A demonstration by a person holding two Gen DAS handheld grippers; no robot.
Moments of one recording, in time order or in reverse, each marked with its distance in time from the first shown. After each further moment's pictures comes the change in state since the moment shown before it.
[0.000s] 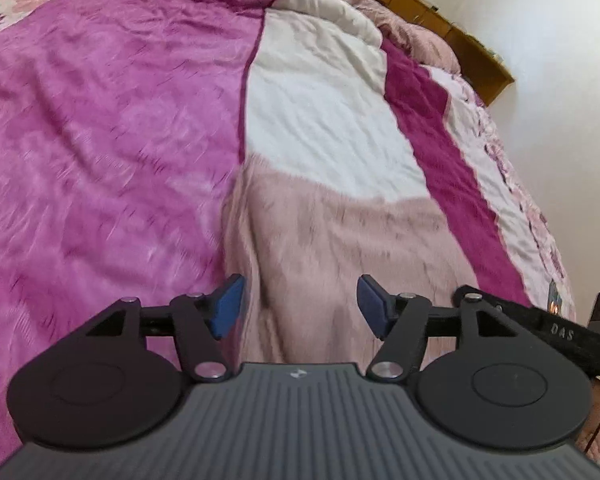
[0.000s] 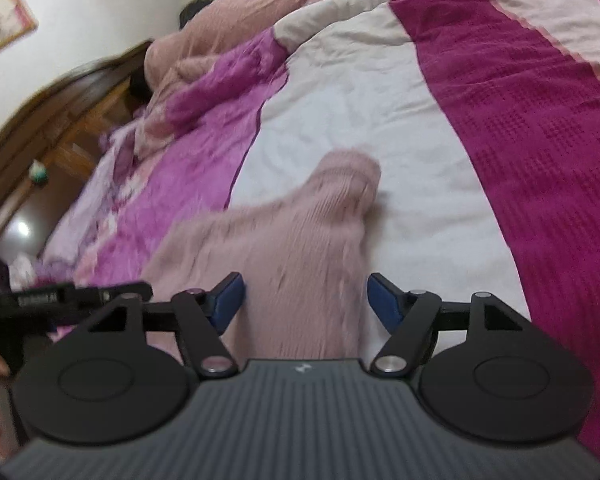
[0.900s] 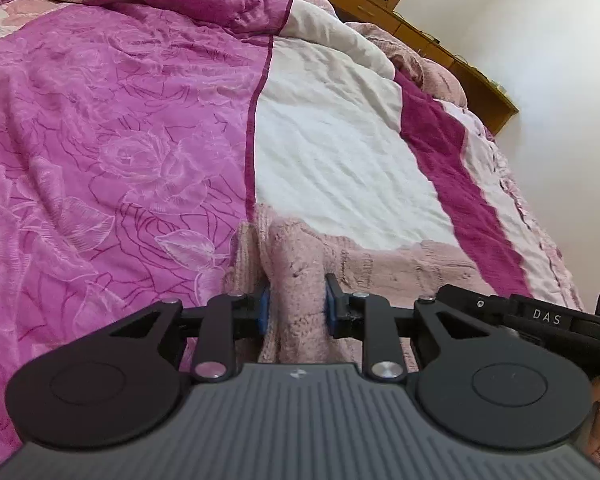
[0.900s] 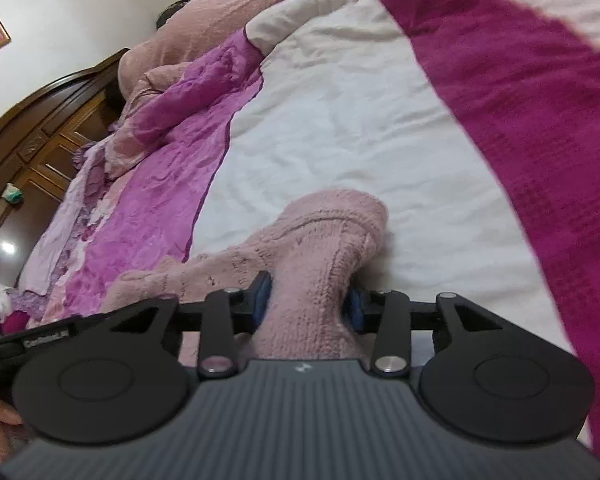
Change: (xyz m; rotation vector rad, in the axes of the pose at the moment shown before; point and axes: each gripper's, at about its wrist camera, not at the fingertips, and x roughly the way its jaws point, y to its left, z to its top) left arm 0.053 0.020 0.021 -0.005 -0.121 0.013; right arm 0.051 0.010 0.028 -0.030 -0.034 -0.088
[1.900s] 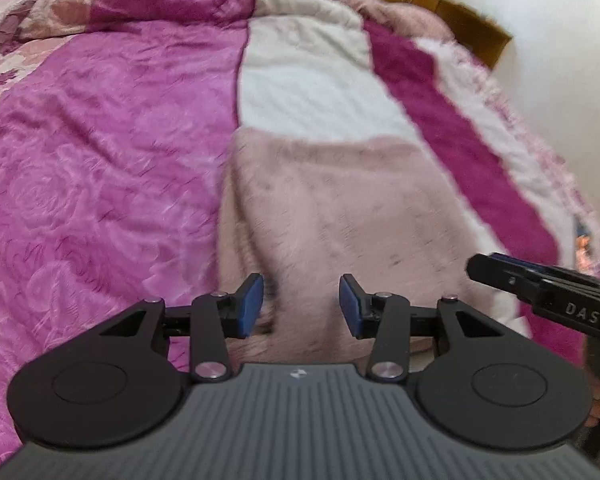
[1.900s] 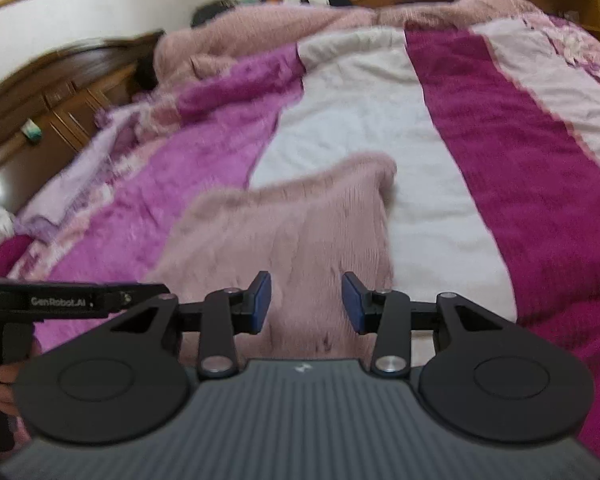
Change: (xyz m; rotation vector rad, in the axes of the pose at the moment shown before) left arm -0.102 -0.057 -0.078 0.202 0.105 0.143; right arm -0.100 0.055 -0.085 -0.207 -0.023 -0.091
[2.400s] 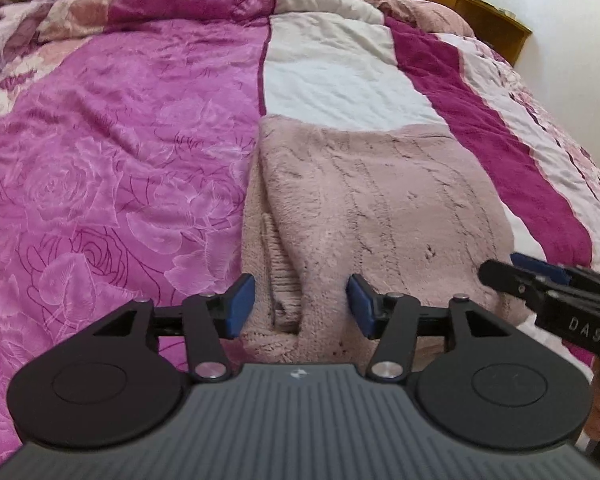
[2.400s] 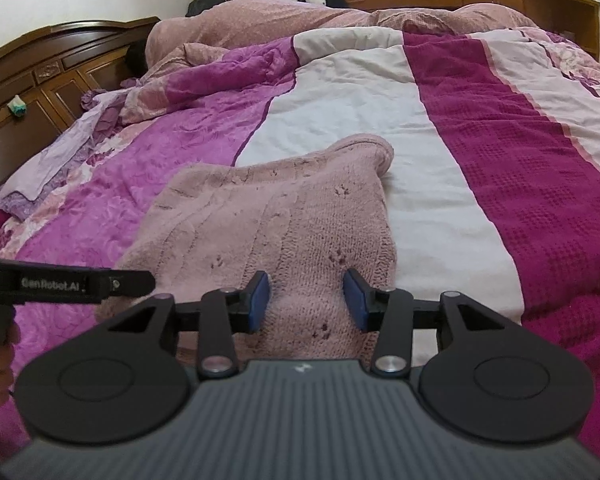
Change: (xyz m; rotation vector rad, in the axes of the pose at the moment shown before) left arm 0.009 0.003 -0.009 0.016 -0.019 0.062; right arm 0.002 0.011 -0.013 -0.050 -0.043 -0.046
